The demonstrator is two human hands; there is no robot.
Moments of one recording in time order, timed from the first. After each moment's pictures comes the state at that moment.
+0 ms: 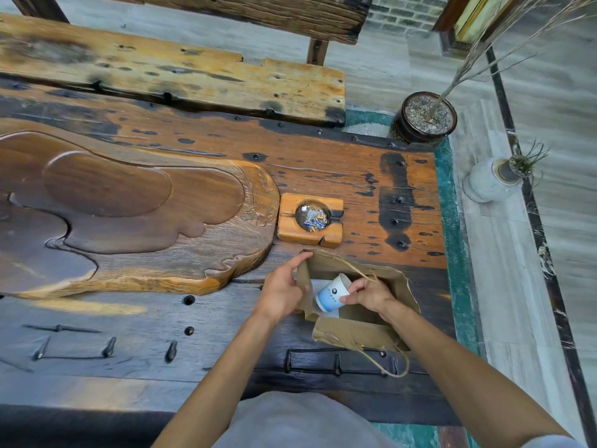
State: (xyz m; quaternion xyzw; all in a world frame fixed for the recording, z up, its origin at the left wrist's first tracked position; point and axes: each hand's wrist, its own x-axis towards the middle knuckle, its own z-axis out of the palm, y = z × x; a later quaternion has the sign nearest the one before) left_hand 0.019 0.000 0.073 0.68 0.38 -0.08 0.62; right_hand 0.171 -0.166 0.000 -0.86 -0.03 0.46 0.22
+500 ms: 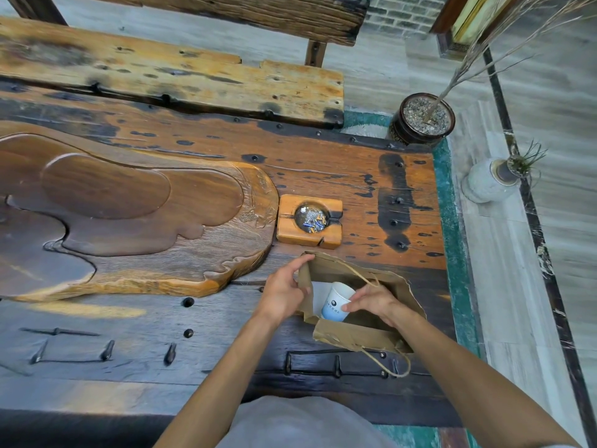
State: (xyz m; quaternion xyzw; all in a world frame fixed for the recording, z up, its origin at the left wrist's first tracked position) left_hand 0.021 -0.002 0.084 0.67 0.37 -0.08 0.63; right_hand 0.173 -0.178 0.000 -0.84 0.00 0.50 0.20
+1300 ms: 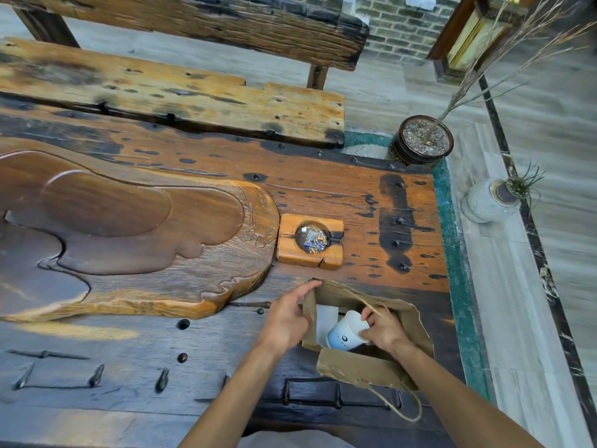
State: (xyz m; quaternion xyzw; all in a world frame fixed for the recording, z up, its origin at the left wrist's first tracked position) left_hand 0.023 -0.006 0.102 0.67 0.36 -0.09 0.64; right_hand 0.173 -0.194 -0.015 -0.89 -0.05 0.41 0.18
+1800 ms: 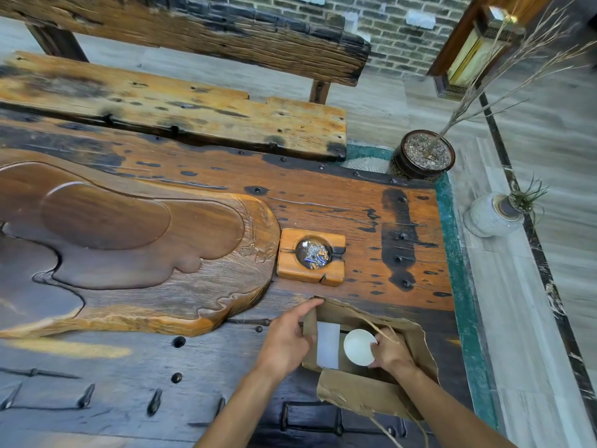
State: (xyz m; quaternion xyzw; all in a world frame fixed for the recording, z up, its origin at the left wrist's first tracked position) left_hand 0.026 -0.003 0.104 0.67 0.35 -0.09 0.65; right_hand 0.179 -0.194 -0.033 -0.90 0.03 0.40 0.15
